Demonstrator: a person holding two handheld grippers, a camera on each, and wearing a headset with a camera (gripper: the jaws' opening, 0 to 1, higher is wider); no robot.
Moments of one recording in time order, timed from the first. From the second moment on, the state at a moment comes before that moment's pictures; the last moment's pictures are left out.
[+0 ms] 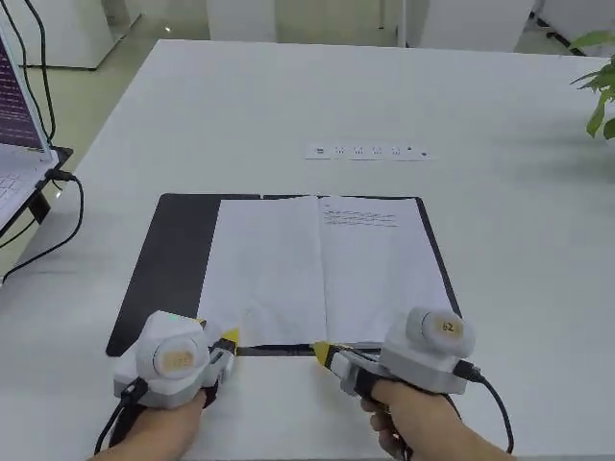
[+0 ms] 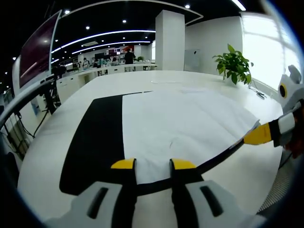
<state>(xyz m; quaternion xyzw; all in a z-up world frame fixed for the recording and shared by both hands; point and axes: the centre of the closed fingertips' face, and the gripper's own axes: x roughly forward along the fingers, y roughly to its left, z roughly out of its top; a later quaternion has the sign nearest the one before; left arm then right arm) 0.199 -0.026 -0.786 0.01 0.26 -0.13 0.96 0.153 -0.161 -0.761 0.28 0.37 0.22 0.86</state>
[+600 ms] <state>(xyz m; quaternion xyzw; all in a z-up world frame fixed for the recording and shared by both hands) 0.171 -0.043 -0.696 -0.16 0.30 -0.15 0.93 0.142 -0.280 -0.662 0.35 0.27 0.12 0.89</state>
